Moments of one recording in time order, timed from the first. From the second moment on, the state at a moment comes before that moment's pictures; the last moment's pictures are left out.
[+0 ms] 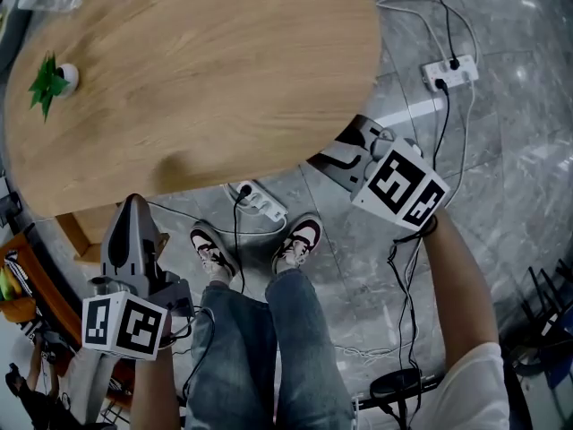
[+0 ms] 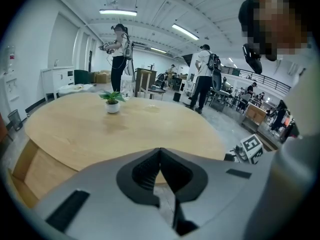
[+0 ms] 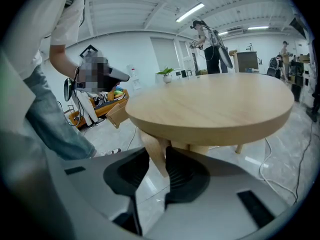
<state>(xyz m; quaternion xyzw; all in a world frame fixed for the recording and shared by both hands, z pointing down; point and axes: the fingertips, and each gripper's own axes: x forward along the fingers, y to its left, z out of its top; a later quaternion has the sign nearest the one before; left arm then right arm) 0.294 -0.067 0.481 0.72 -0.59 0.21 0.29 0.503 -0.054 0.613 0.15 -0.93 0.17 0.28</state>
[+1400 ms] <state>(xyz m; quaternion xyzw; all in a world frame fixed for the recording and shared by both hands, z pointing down) 0.253 -0.042 0.475 0.68 -0.62 0.22 0.32 0.501 0.087 0.609 0.02 -0.92 0.16 0.36</state>
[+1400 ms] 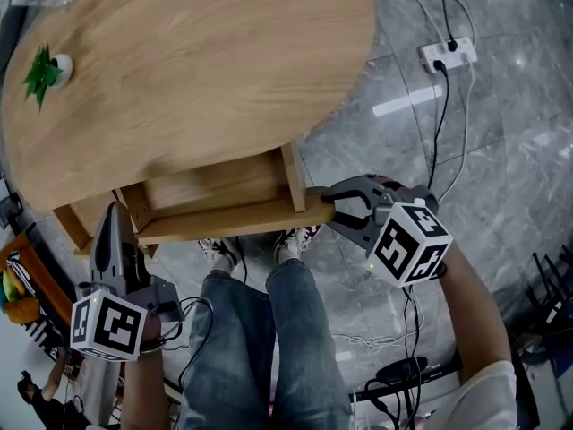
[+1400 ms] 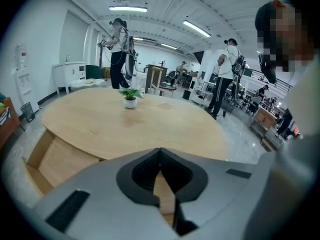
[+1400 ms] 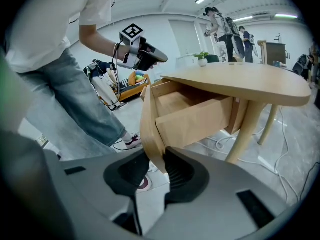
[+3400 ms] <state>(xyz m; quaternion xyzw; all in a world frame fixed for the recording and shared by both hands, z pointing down) 0.189 -0.054 0.464 0.66 -0.66 0.23 0.28 0.505 0.128 0.612 -0.01 -0.90 0.13 0.42</state>
